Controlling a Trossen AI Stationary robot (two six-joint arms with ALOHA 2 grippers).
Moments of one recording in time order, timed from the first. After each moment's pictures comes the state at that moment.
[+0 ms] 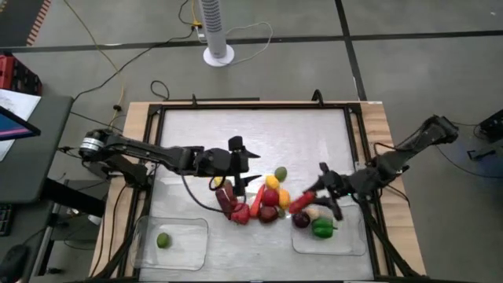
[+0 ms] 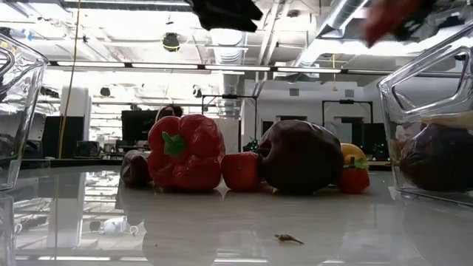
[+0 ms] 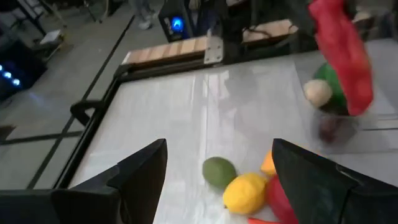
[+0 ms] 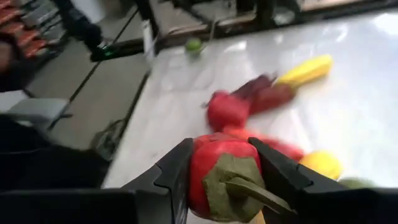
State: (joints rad) left arm -0.11 1.50 1.15 -0.09 -0.30 0.13; right arm 0.56 0.85 0.66 -0.22 0.31 0.42
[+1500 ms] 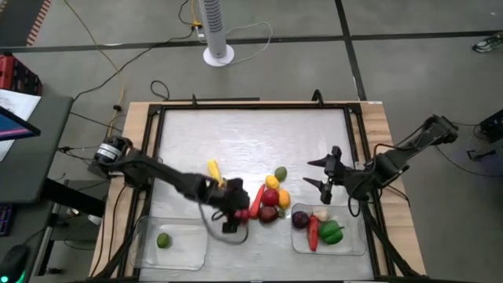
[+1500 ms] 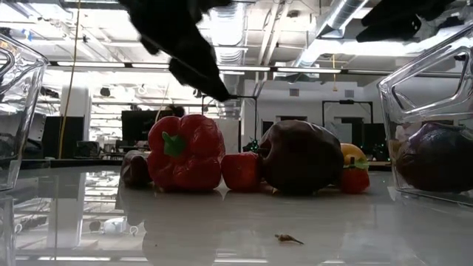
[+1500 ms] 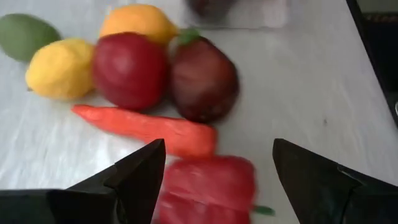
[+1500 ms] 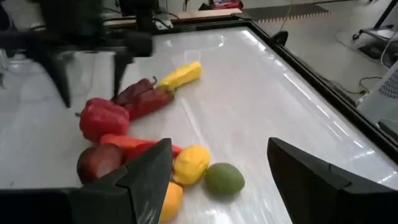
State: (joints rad) left arm -0.32 1.69 1.12 -0.27 -0.09 -0.24; right arm 0.54 0.89 0.73 -0.46 0.79 0.44
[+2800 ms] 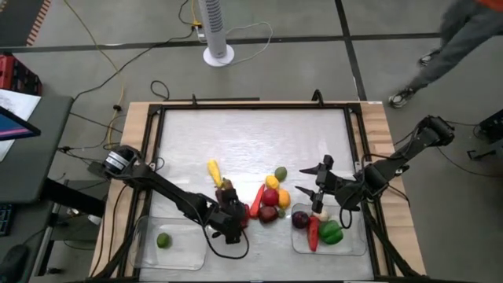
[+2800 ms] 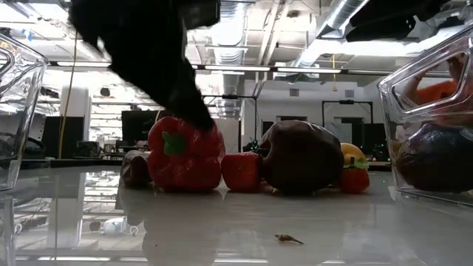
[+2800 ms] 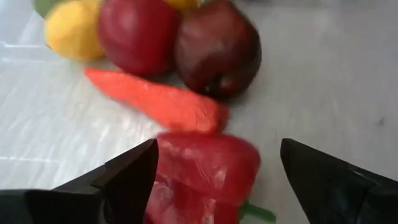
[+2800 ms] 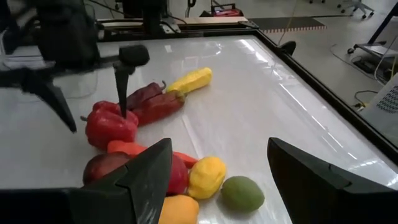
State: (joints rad) left arm -0.46 1.82 1.11 -0.23 -0.41 -0.44; right arm 0.59 1.05 0.73 -0.30 0.84 0.41
